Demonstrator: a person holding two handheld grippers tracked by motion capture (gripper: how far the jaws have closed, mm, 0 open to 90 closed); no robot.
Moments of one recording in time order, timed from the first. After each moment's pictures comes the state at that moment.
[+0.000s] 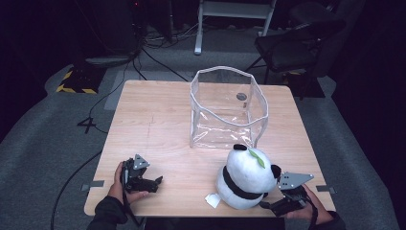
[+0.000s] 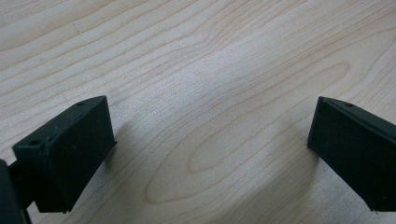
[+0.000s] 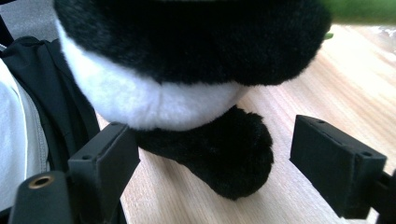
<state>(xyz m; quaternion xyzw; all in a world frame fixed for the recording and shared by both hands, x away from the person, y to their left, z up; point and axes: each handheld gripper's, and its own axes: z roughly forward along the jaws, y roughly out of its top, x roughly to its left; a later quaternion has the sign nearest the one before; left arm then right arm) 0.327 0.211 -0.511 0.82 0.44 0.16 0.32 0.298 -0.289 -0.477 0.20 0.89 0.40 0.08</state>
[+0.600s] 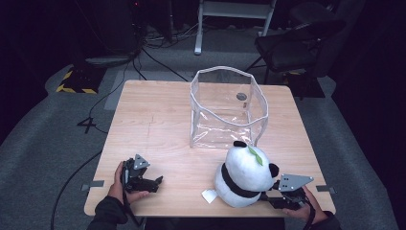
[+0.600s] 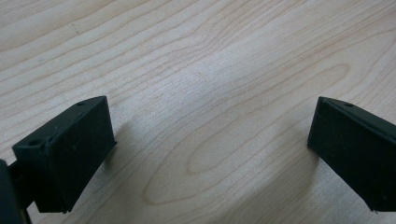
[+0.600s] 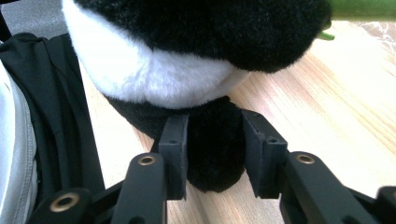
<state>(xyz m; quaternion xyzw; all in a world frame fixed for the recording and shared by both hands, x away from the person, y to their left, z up) 0.327 0.210 -0.511 0.82 0.45 0.16 0.32 0.299 -0.292 -0.487 0.18 0.89 0.42 0.09</state>
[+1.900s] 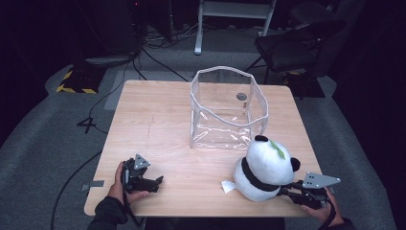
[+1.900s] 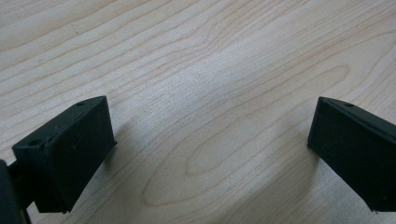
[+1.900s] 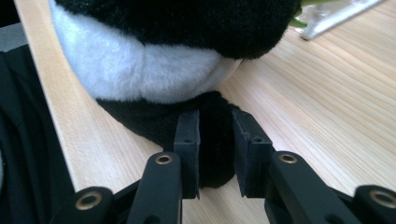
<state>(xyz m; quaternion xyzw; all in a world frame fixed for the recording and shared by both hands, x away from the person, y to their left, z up) 0.327 0.209 -0.511 0.82 0.45 0.16 0.32 0.299 -0.359 -0.490 0.26 0.85 0.43 0.12</state>
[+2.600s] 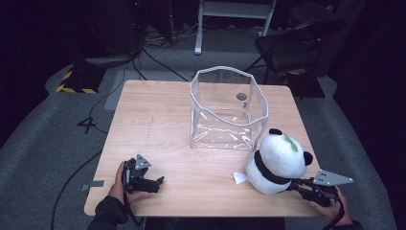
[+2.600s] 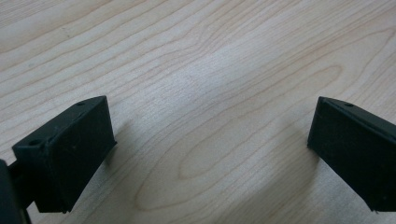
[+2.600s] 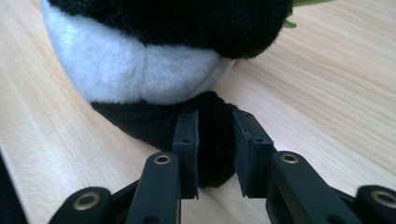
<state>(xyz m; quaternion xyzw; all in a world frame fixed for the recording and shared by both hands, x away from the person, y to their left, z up) 0.327 0.206 -0.510 0.83 0.44 0.16 0.32 0.302 -0.389 -0.489 0.31 0.83 0.42 0.17</state>
